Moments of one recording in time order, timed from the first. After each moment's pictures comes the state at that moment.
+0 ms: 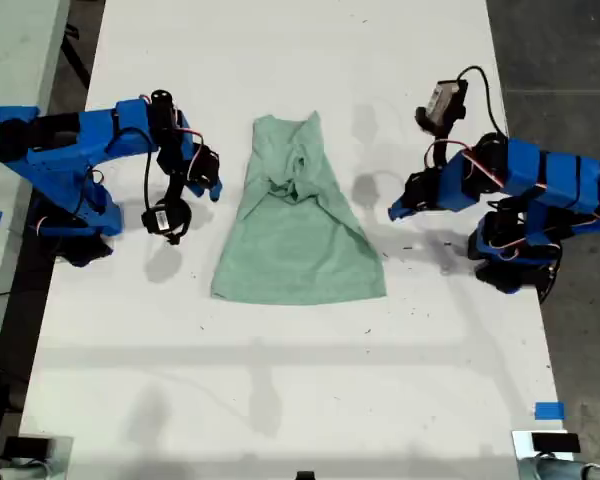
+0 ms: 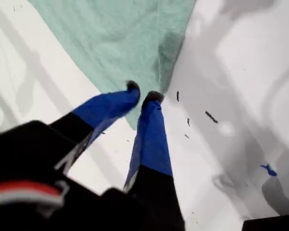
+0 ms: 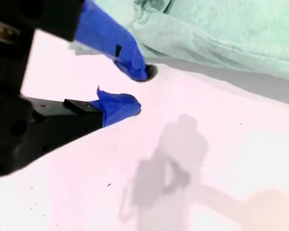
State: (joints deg) arm 0 -8.3 100.2 95.3 84.7 23.0; arm 1 15.0 137.5 123.8 80.4 -27.1
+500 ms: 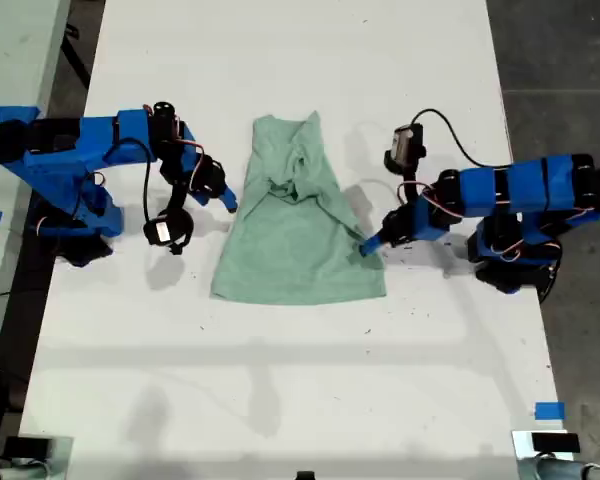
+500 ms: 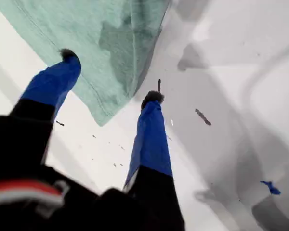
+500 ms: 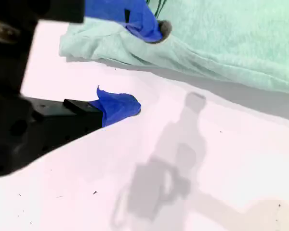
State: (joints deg) arm 0 -4.7 100.6 97.6 80.4 20.0; arm 1 7.9 122.5 136.6 62.7 -27.1
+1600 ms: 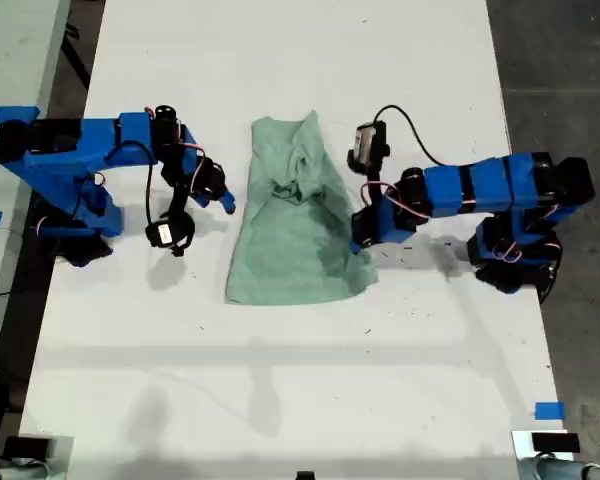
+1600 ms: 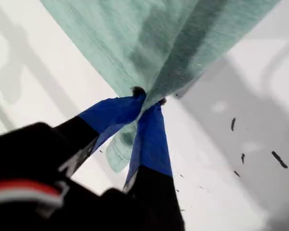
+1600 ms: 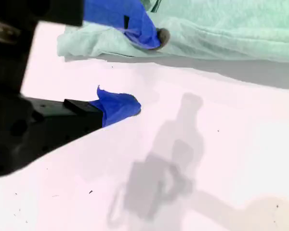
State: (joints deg) arm 0 -4.6 100.6 99.8 78.3 19.5; arm 1 2.5 99.7 103.4 69.9 -23.0
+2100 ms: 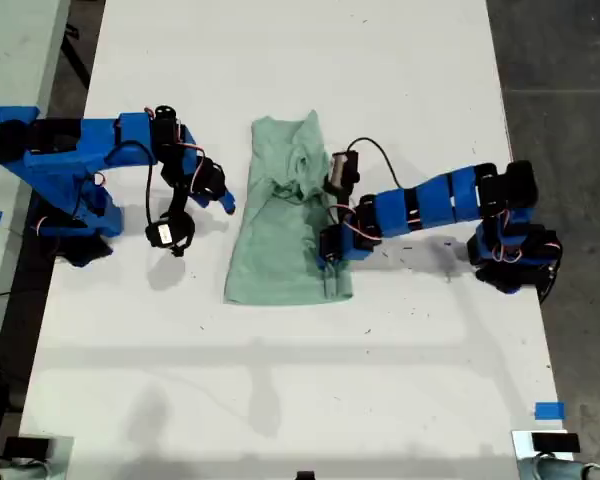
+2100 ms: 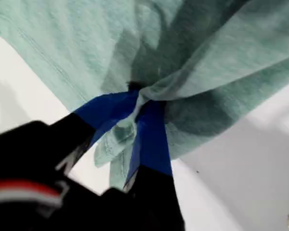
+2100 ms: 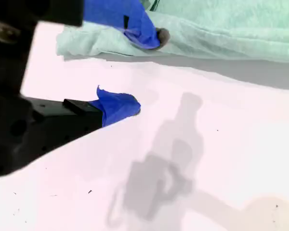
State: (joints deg) arm 0 -4.6 100.6 100.1 78.0 19.5; arm 1 2.2 73.3 95.1 52.3 -13.8
